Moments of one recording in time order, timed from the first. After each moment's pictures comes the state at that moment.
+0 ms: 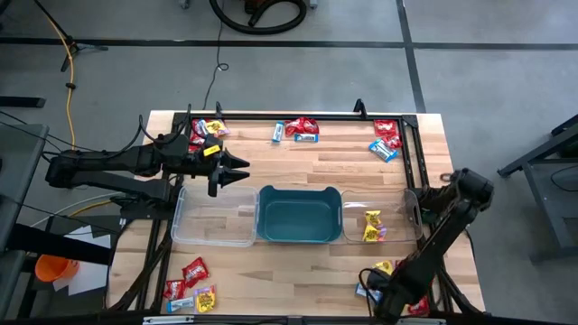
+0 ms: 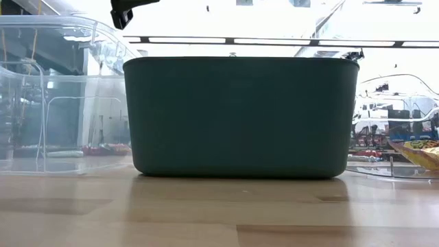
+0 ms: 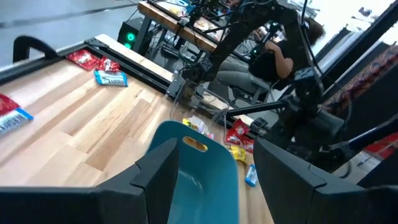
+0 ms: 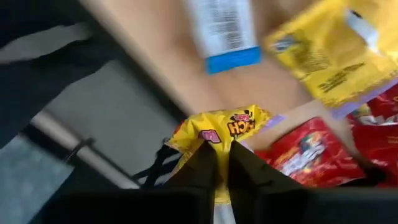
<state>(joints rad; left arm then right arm) 0.04 0.80 0.78 -0.16 0.01 -0.51 0.97 1.73 1.18 -0.76 -0.30 1.61</state>
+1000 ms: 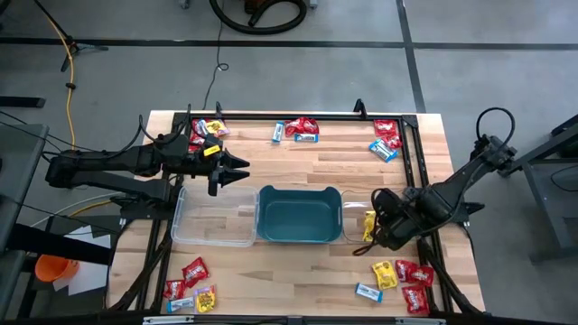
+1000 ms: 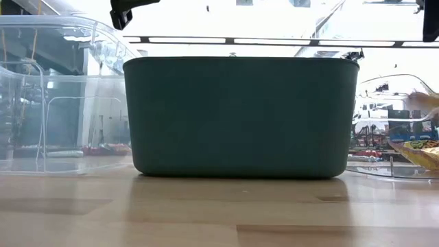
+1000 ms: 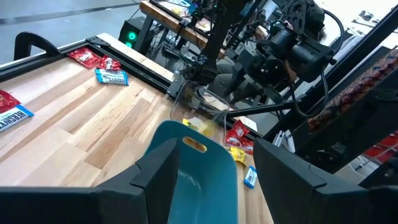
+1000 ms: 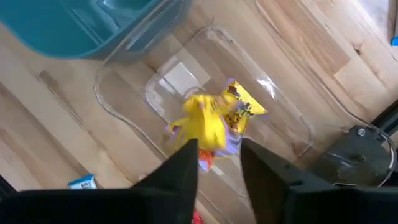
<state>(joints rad) 0.04 0.80 0.78 -0.16 0.01 -0.52 0.64 1.29 1.23 -1.43 0.26 1.36</state>
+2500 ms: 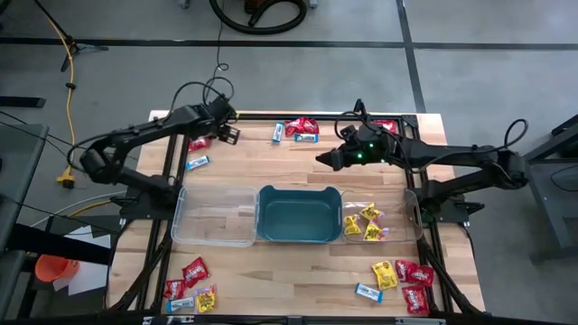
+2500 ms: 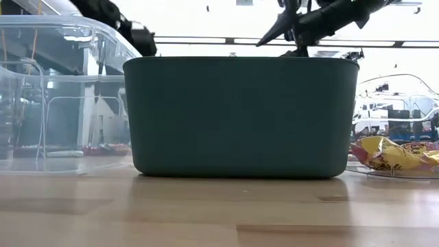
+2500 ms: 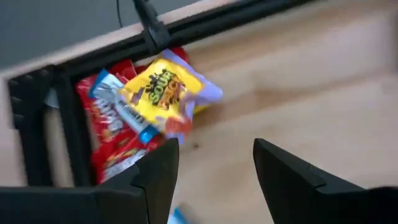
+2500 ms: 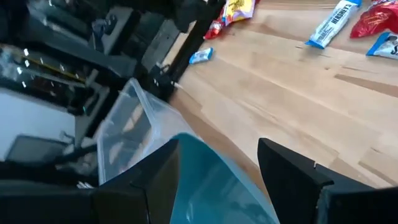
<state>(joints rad) 0.76 1.38 0.93 -0.74 -0.35 -0.45 -0.27 1.18 0.82 -0.06 -0.12 0.86</state>
